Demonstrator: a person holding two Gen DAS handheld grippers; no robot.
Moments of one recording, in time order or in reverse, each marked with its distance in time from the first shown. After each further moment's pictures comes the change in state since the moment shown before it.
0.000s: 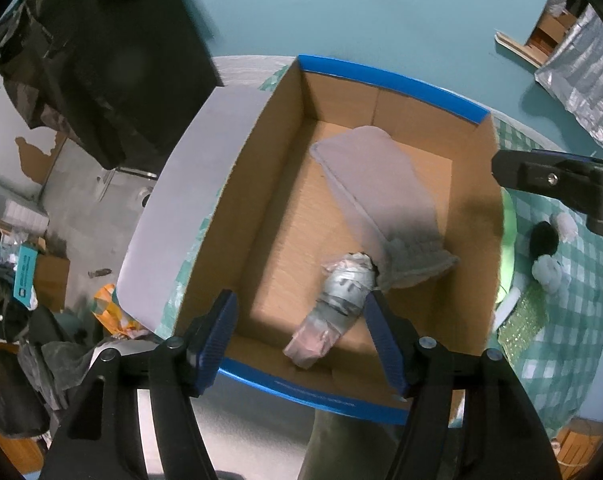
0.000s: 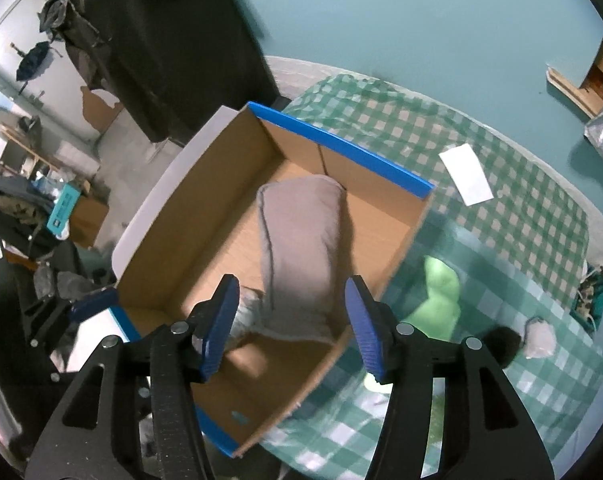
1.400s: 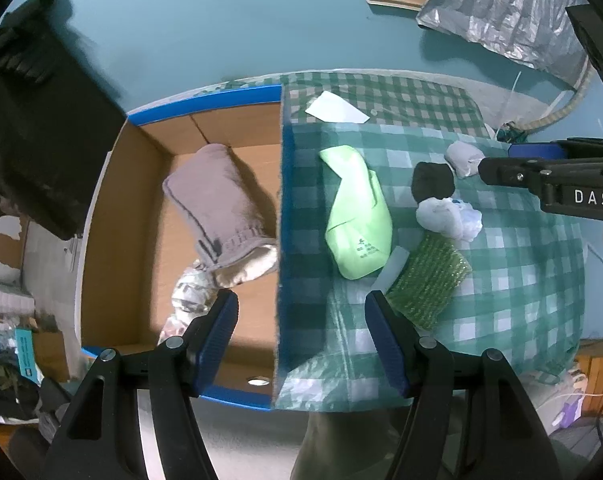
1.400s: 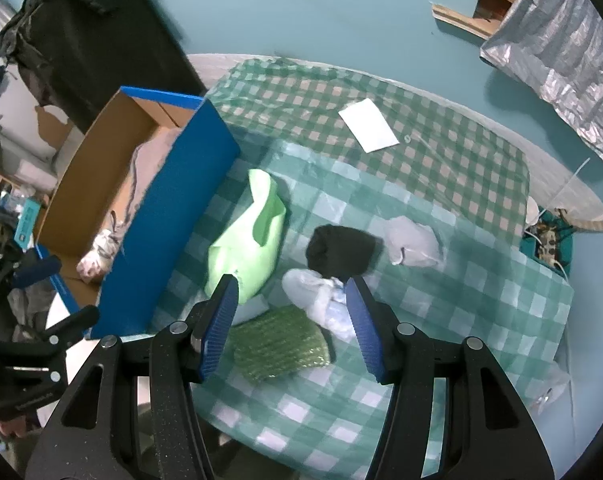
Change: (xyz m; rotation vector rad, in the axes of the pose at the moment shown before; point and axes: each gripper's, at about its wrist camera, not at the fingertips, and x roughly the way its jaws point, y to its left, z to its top) left arm -0.034 -0.151 -0.030 0.289 -0.041 -0.080; right arm -0.060 -0.155 -0.105 0.122 0.009 -0.128
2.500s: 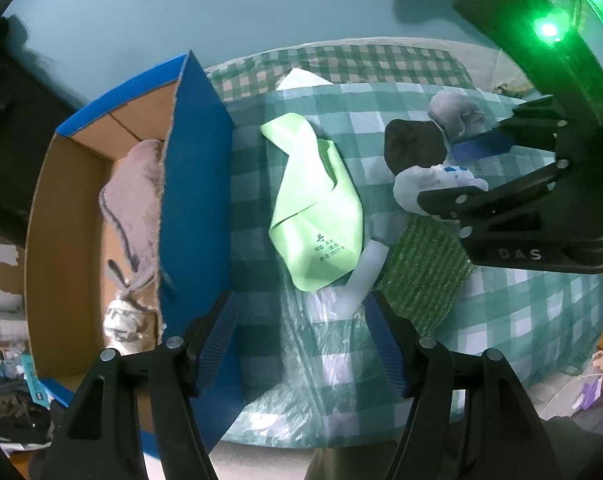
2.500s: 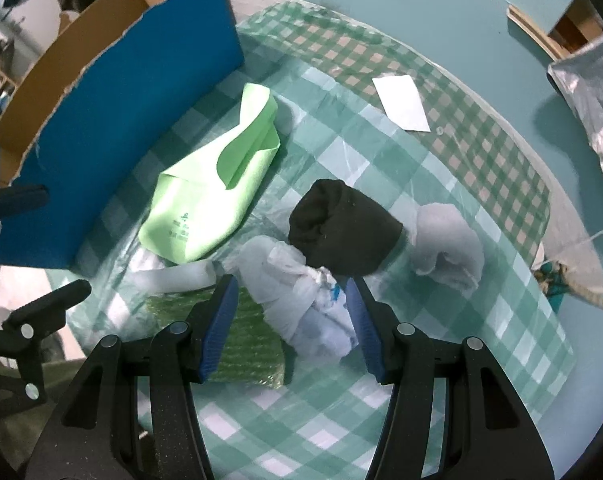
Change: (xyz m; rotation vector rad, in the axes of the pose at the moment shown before) left arm 0.072 -0.059 0.005 0.103 0.049 0.007; right arm 0.098 -0.002 -0.017 -0.283 0.142 -0.034
